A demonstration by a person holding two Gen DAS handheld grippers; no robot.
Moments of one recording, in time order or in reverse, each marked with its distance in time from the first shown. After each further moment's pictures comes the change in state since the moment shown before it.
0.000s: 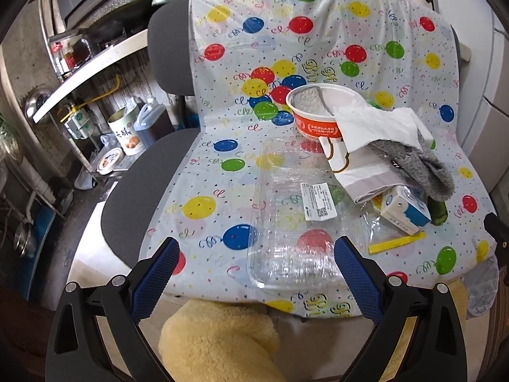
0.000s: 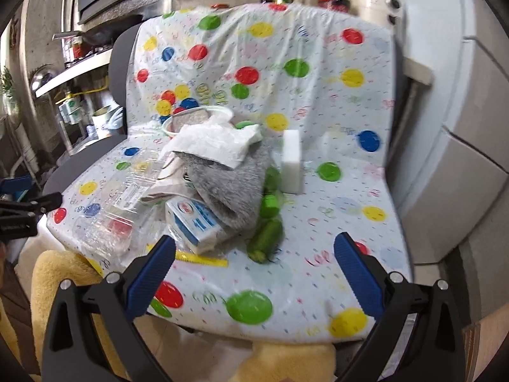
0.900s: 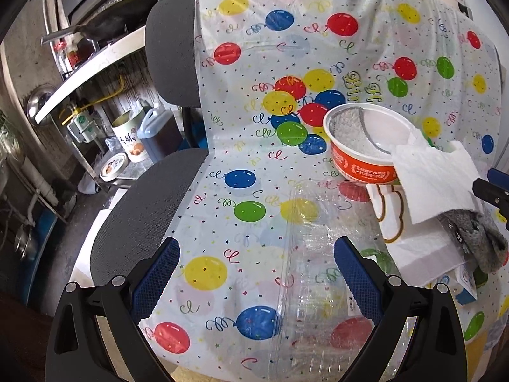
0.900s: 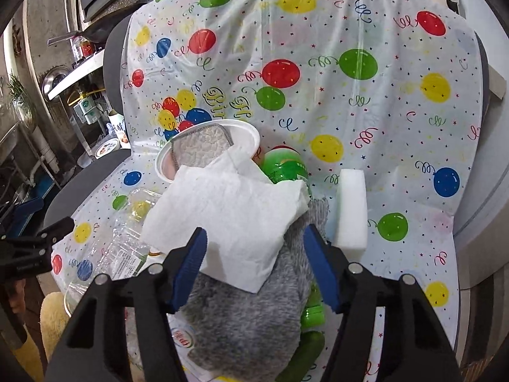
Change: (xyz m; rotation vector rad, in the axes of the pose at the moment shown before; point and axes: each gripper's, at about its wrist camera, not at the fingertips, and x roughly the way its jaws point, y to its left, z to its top) left arm 0.078 0.022 0.062 -0.058 -0.009 0.057; right arm 0.122 0.001 0.095 -0.010 0.078 0.144
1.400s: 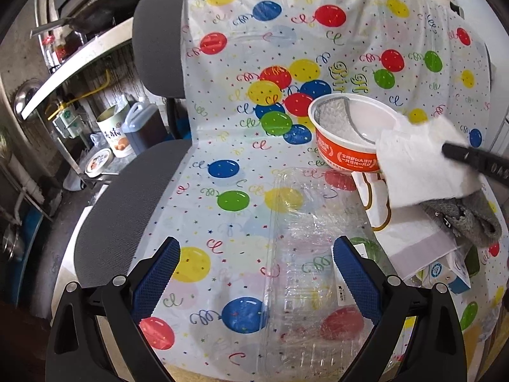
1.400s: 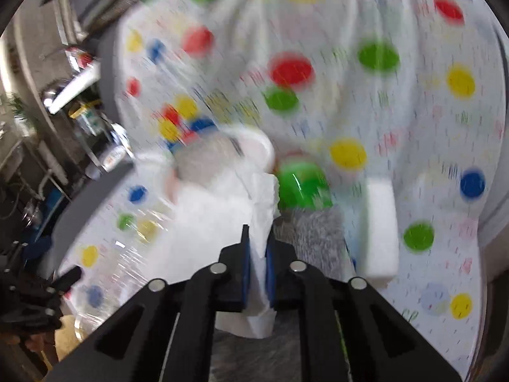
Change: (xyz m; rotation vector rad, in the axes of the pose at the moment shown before) left arm -0.004 -0.001 -0.012 0.011 0.003 -0.071; right arm 0.012 0.009 0.025 0.036 -0.037 0.074
